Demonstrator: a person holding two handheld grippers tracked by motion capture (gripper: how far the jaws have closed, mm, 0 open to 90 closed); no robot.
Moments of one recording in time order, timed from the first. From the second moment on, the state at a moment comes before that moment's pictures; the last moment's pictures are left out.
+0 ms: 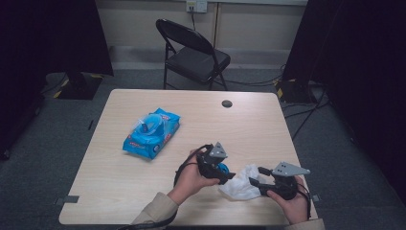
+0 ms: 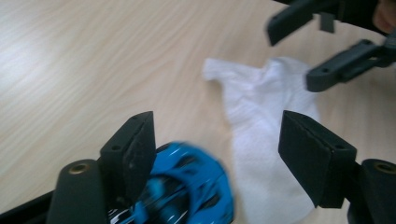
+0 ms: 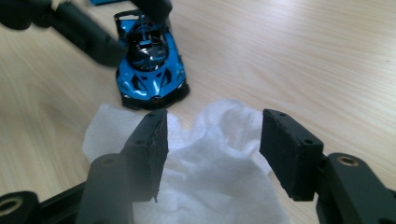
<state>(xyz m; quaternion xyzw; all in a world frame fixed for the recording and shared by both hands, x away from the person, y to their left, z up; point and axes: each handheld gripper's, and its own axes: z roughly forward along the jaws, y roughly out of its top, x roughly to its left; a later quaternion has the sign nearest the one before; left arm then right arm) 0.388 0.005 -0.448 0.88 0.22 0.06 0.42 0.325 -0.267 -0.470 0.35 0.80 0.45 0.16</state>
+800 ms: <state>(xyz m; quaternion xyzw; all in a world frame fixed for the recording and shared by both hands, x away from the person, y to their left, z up) 0.408 0.047 -0.469 0.89 0.22 0.08 0.38 0.308 -0.245 -0.480 0.32 0.83 0.44 0.15</state>
